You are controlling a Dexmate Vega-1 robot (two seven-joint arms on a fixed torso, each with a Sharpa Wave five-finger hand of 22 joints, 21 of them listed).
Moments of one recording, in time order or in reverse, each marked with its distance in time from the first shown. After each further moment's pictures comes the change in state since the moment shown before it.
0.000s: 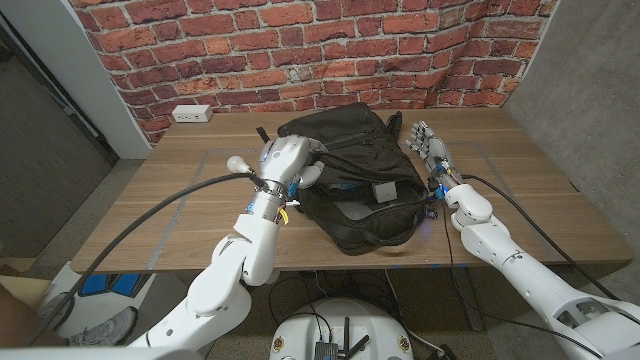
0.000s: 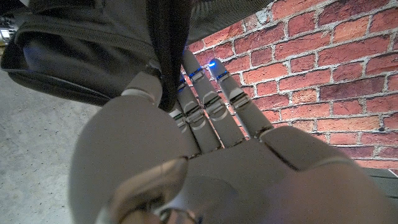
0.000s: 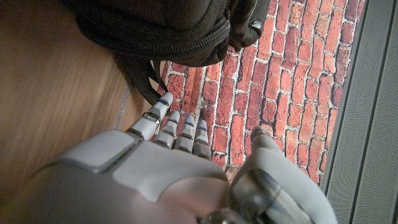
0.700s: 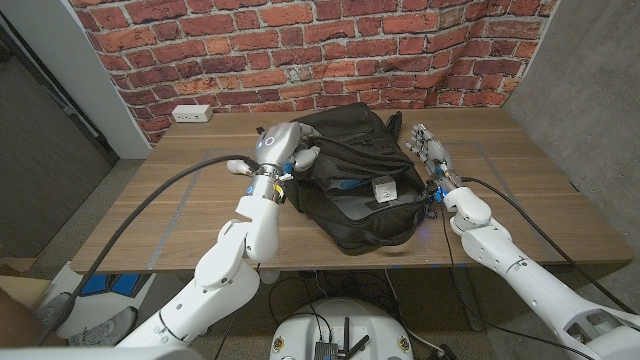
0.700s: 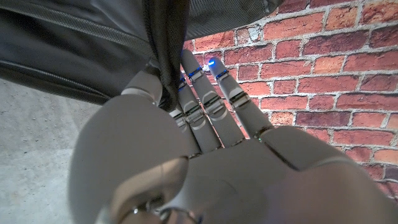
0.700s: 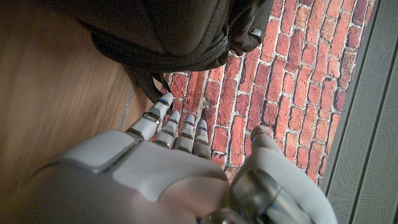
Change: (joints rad) left arm -0.109 -0.069 -0.010 0.028 -0.204 0.047 -0.012; left_hand 0.002 -0.002 0.000 0.000 -0.002 0.000 0.003 -0.004 0.000 0.012 -0.002 -0.001 0.000 0.013 -0.002 0.000 0.000 0.023 -0.002 0.007 0.005; right arm -0.058 -0.032 0.000 -0.117 -0.051 -0.068 -0.123; right_hand 0.000 0.000 0.004 -0.004 0.000 0.000 0.000 0.000 0.000 0.002 -0.002 0.000 0.000 0.000 0.000 0.004 0.000 0.000 0.000 0.000 0.000
